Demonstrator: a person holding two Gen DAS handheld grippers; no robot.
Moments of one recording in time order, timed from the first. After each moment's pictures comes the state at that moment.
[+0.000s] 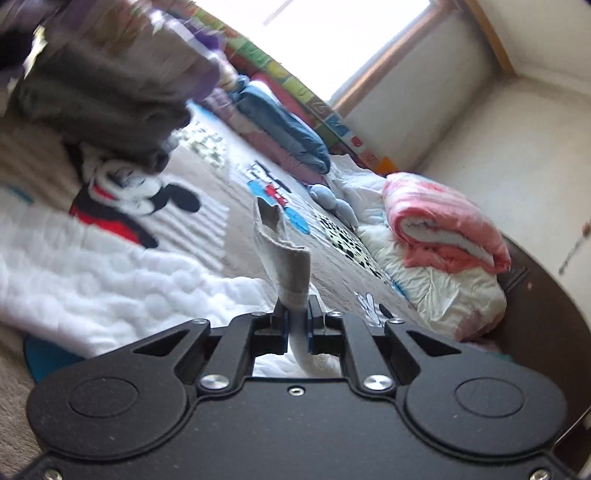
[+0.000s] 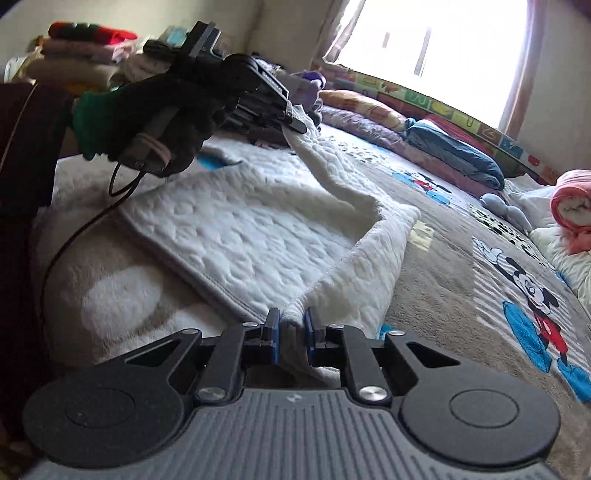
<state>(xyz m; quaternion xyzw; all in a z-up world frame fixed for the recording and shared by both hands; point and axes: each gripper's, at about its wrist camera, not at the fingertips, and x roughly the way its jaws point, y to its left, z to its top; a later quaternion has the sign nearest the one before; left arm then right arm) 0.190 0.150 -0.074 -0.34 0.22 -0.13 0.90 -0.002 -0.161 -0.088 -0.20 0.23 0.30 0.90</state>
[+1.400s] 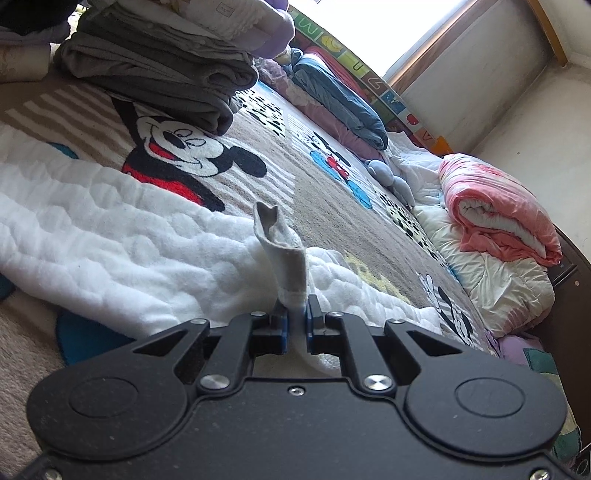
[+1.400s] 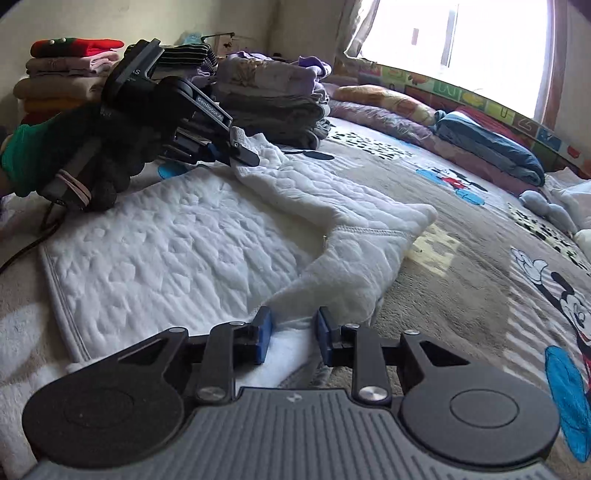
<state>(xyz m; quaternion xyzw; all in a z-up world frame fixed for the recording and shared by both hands) 0.202 0.152 -0.097 -0.32 0.28 -0.07 0.90 0.119 -0.168 -0.098 -0.17 0.25 0.37 0.88</state>
